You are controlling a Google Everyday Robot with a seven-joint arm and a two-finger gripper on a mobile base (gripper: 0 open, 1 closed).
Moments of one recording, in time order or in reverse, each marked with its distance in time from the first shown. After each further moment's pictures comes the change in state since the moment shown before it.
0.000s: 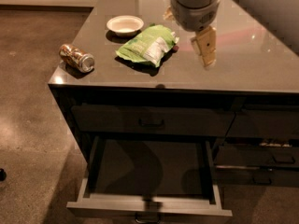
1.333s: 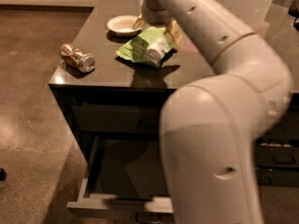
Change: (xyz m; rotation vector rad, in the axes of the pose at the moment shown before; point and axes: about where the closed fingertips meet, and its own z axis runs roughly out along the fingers) arm -0.012 -0.142 0.132 -0.003 -0.092 -0.491
